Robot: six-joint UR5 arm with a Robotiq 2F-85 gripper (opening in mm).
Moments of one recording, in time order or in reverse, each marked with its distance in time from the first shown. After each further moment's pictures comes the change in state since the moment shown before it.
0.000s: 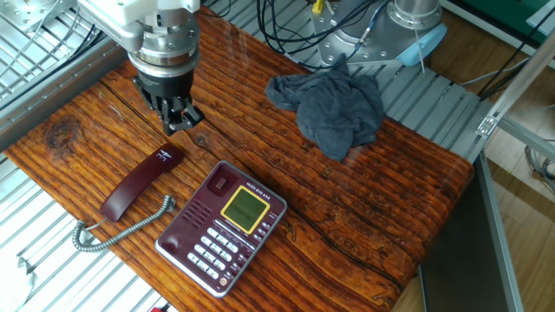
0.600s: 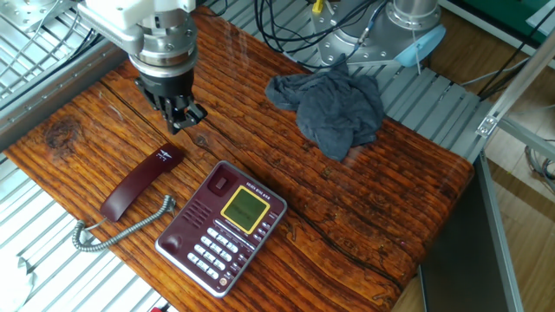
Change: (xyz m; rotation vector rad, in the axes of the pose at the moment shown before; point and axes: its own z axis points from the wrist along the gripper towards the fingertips) arm 0.014 0.003 0.006 -0.034 0.043 -0.015
